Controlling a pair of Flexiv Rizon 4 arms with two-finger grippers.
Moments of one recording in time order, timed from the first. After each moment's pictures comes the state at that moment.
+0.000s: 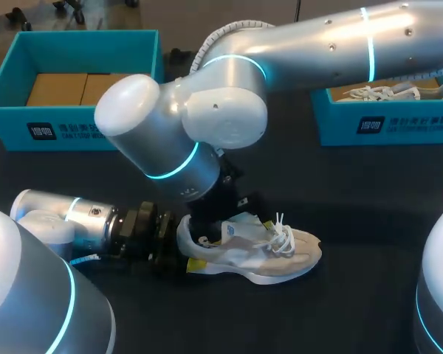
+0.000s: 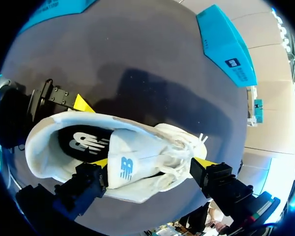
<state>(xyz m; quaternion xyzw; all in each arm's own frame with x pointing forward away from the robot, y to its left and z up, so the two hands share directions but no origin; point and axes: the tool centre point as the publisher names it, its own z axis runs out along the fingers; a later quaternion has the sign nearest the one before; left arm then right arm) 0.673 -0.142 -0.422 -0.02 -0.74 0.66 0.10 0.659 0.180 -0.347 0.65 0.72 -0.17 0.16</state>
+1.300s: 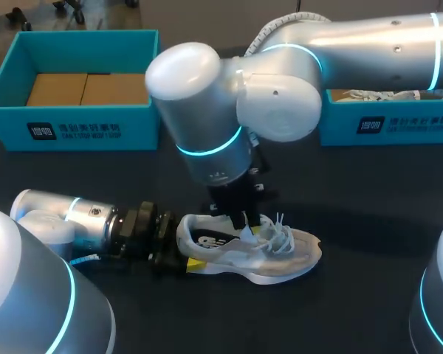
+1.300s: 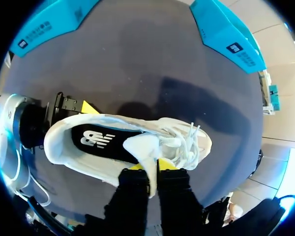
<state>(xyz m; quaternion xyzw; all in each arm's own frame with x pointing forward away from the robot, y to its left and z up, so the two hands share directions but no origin) 0.673 -0.142 -0.422 -0.02 -0.74 0.66 0.10 0.653 0.178 -0.327 0.70 0.70 -0.10 0.08</state>
